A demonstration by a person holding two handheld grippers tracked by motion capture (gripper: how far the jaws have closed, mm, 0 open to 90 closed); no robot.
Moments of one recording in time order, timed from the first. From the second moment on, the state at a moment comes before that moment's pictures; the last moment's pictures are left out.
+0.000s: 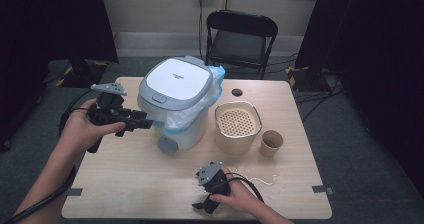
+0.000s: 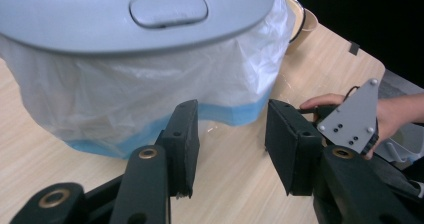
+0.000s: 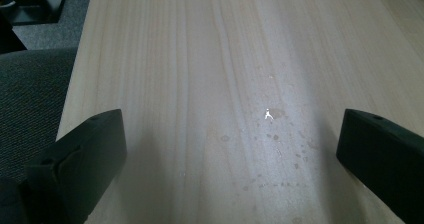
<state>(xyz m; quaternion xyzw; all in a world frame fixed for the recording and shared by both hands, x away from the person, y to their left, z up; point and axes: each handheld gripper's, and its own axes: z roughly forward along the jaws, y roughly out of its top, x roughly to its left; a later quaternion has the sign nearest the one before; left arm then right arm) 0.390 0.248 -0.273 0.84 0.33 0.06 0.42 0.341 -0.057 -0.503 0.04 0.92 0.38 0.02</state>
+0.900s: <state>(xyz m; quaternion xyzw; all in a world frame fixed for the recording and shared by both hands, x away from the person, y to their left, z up) 0.423 0.225 -0.247 0.84 0.34 0.08 0.41 0.340 -0.057 -0.502 0.04 0.92 0.38 0.02</state>
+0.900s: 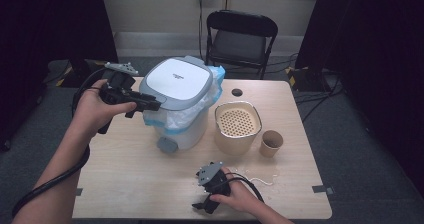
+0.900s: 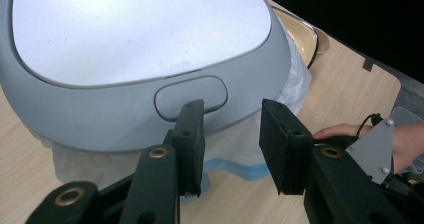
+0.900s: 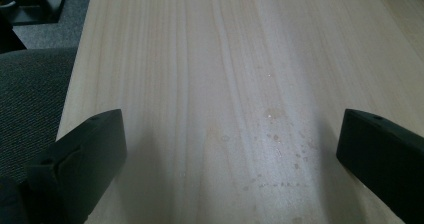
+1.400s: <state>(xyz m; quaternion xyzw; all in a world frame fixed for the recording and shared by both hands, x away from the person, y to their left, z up) 0.438 0.222 -0.245 0.84 0.36 0.08 0.40 0.340 -0.058 -0.502 0.04 0.92 0.38 0.02</state>
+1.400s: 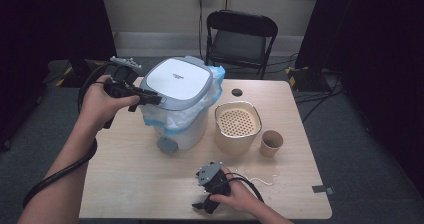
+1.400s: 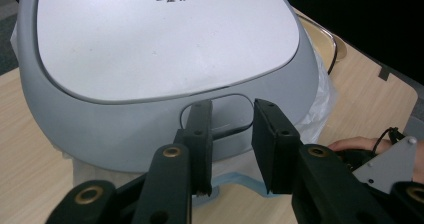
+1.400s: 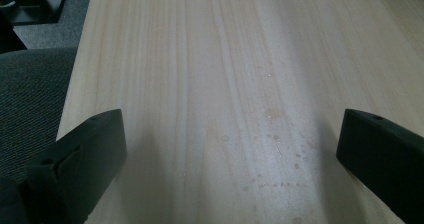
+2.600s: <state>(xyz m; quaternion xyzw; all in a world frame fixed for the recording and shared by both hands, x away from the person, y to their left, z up) 0.433 0.218 -0.248 0.83 0.36 0.07 0.42 0.340 -0.057 -0.502 0.04 0.92 0.38 0.02</state>
